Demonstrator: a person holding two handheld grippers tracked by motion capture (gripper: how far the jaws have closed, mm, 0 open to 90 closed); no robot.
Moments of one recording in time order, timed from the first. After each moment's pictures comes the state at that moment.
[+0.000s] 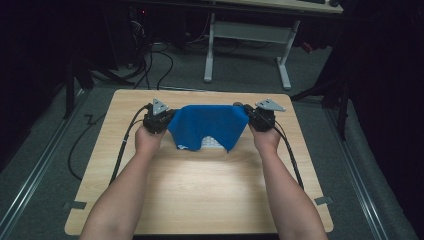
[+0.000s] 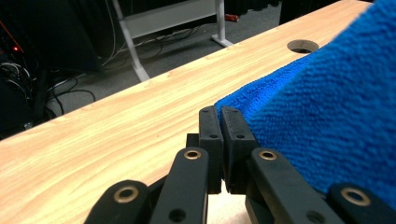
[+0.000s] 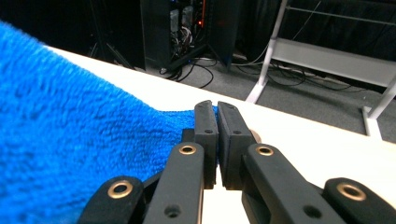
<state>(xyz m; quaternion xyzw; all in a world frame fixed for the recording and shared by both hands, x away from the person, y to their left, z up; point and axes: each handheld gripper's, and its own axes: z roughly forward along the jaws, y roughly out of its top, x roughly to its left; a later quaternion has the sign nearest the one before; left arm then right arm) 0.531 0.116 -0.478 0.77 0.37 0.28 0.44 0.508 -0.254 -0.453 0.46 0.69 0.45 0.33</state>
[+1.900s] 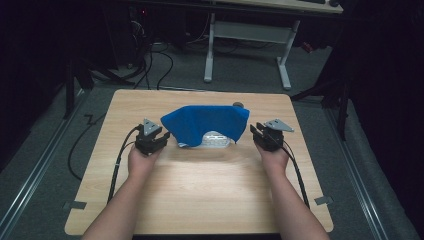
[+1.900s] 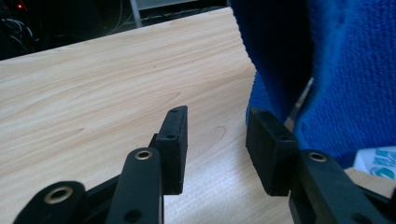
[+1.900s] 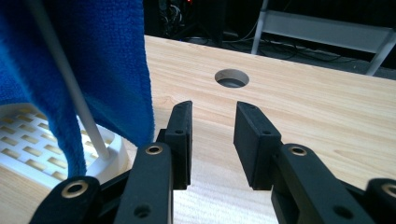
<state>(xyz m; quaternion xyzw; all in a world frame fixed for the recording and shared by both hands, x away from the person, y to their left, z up) 0.474 0.138 -0.506 0.76 0.42 0.26 0.43 0.456 -0.278 -0.485 0.50 0.69 0.43 0.32</state>
